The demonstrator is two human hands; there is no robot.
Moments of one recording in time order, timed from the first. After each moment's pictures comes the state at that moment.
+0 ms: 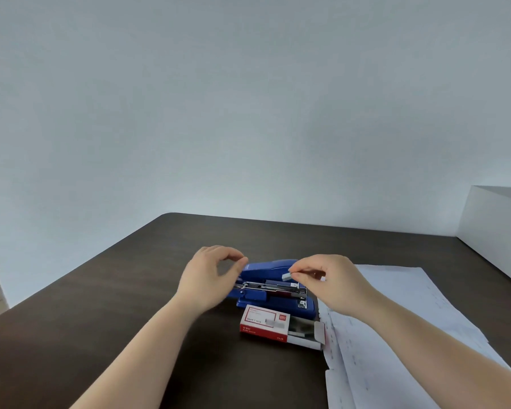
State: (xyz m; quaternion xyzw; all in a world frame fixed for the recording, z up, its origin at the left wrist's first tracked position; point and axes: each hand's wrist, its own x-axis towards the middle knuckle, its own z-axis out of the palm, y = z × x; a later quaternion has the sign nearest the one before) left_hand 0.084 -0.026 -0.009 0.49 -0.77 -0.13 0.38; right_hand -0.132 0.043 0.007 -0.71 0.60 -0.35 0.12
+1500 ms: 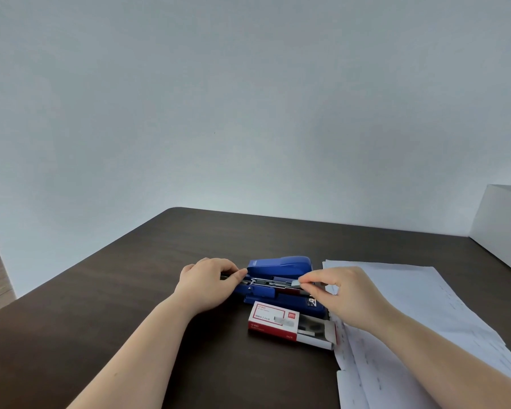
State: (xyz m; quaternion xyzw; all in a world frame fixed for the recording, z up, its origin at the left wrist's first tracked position) left_hand 0.099 -0.051 -0.030 0.57 -0.79 -0.11 0.22; right_hand -0.139 0.038 -0.018 -0.75 0.59 -0.30 0.05
